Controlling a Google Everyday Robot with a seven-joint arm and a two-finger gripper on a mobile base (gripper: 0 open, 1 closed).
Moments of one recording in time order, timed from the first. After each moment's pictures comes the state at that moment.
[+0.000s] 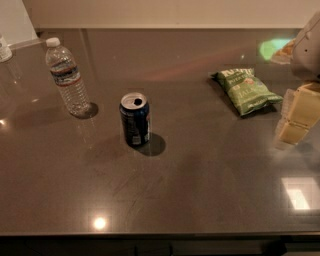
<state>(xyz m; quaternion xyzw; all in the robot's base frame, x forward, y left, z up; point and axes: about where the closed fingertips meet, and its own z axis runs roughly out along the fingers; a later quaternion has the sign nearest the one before) 0.438 -0.217 0.976 -0.60 0.78 -0.03 0.16</state>
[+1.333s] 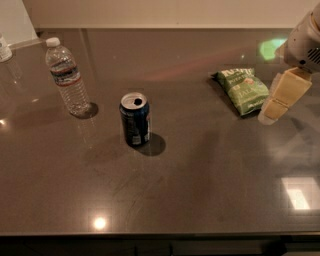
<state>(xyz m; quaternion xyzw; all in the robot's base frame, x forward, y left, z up) 0.504 -0.242 0.958 -0.53 0.83 -0.02 0.19</state>
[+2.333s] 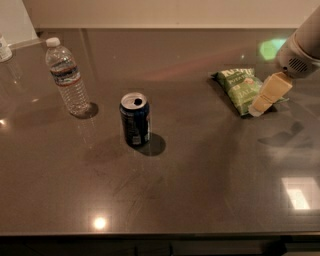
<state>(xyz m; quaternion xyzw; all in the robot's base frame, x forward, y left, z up) 0.576 -0.282 0.905 -0.45 0.87 -0.02 0.20</state>
